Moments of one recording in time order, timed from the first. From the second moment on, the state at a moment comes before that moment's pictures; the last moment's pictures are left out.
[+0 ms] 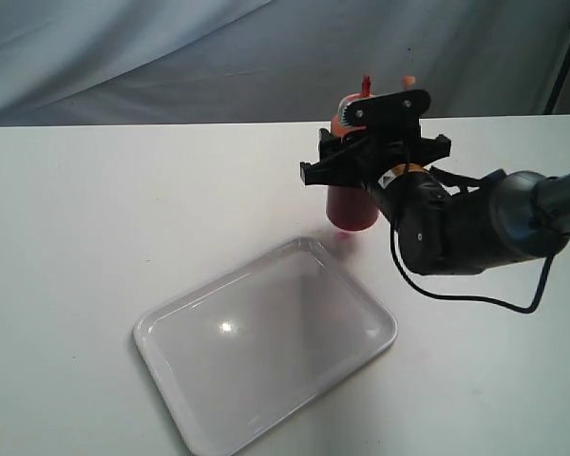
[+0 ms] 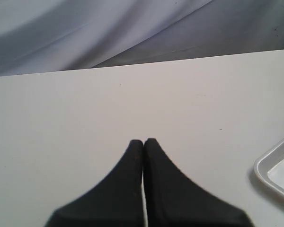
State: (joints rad) left arm -0.01 0.00 0.00 0.07 0.33 0.01; right arm 0.51 2.02 -0.99 0.40 -0.81 -0.30
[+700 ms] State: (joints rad) left arm -0.01 0.00 0.00 0.07 0.33 0.01; right arm 0.54 1.59 -0.99 0.10 -0.17 -0.70
